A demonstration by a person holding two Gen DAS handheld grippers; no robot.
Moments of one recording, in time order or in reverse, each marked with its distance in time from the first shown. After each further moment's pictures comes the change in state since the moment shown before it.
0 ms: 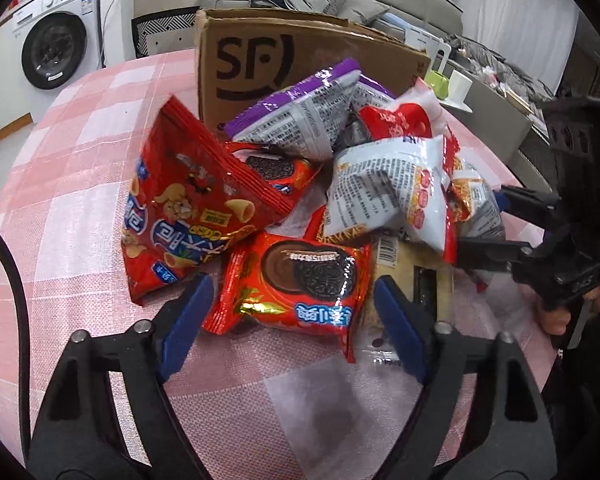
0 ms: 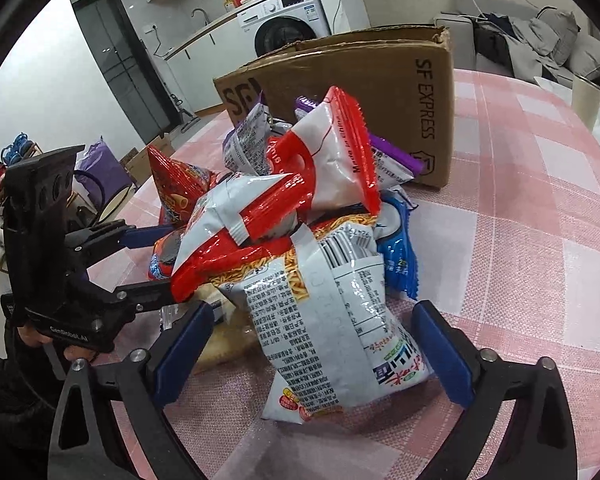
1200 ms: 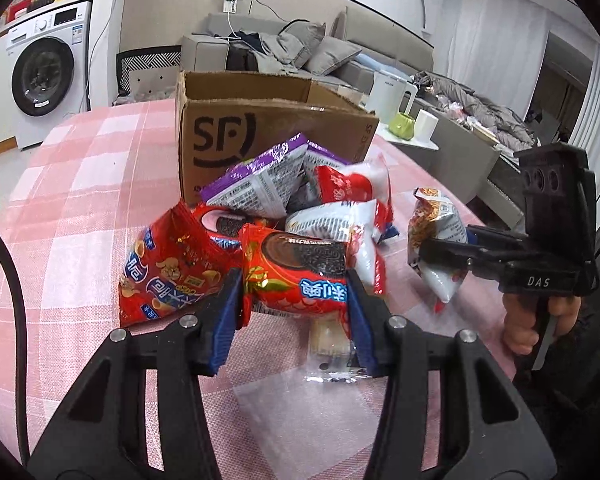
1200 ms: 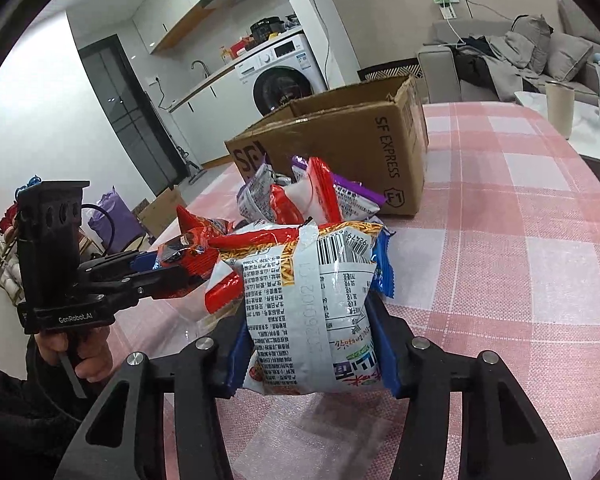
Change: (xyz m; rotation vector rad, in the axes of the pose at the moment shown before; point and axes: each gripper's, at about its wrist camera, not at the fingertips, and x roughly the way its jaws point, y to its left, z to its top) left arm -0.060 -0.017 0.000 0.014 -0.172 -0.111; right arm -0.051 -0.006 -0.021 0.065 -0.196 0.061
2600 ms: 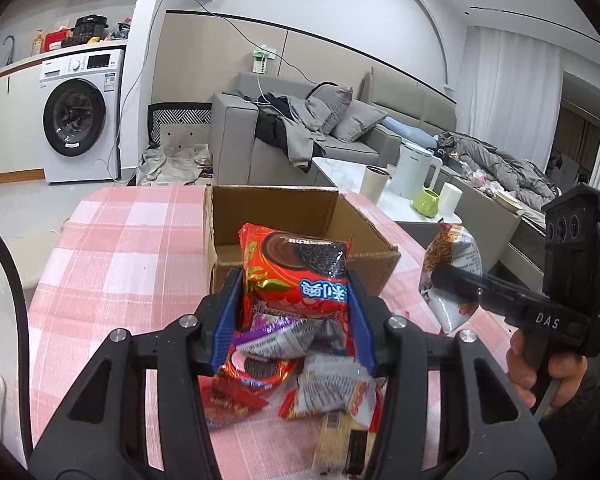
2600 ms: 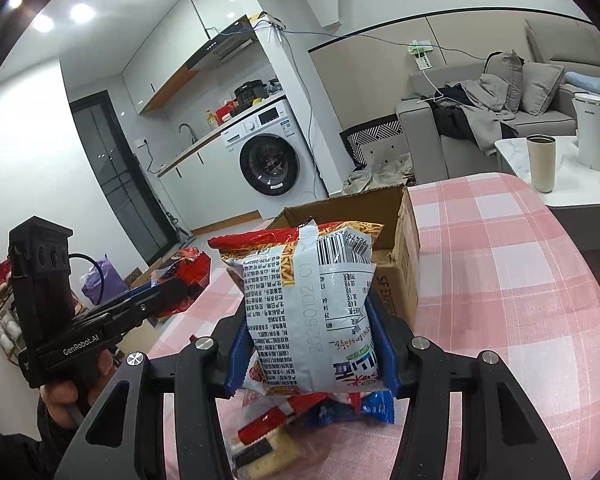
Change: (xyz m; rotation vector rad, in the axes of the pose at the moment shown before) left arm -0.033 -0.011 0.101 -0.035 -0.219 0.108; right arm -0.030 0.019 0.083 0.070 -0.222 -0.043
